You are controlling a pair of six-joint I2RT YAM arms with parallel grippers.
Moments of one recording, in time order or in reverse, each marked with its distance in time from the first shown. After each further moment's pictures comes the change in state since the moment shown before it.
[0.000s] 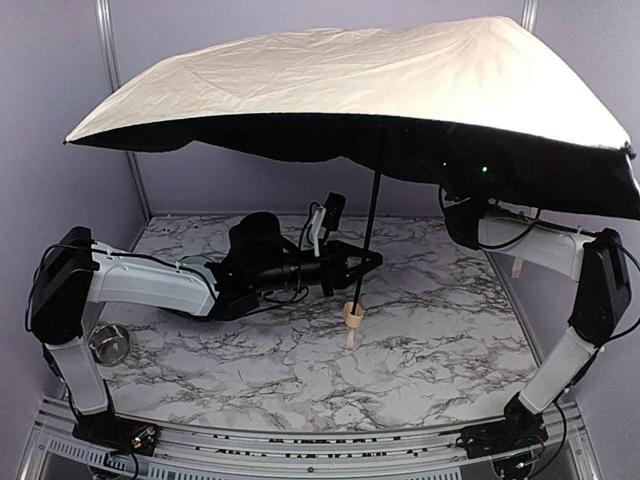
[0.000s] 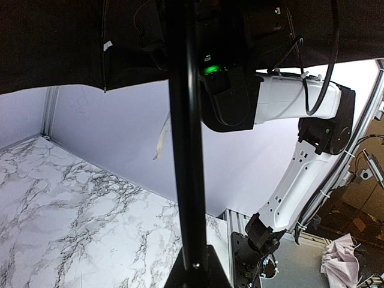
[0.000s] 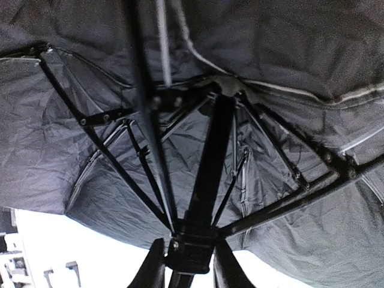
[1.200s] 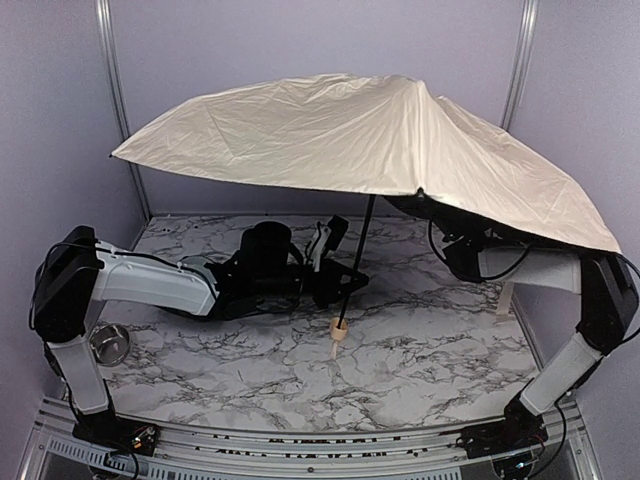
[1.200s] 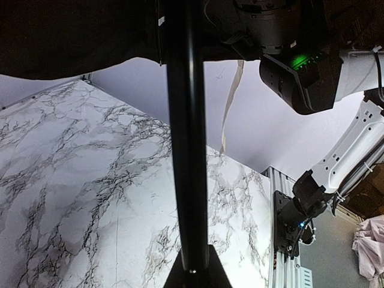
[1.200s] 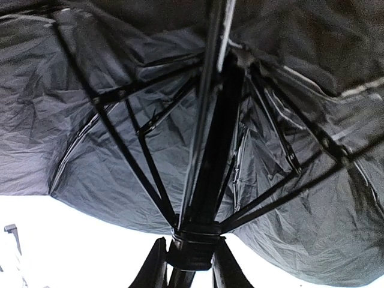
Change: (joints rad) left arm 0.031 0.003 -0.018 -0.230 -0.082 0.097; right arm 0.037 -0.056 -0.276 -0.059 0.148 -0.258
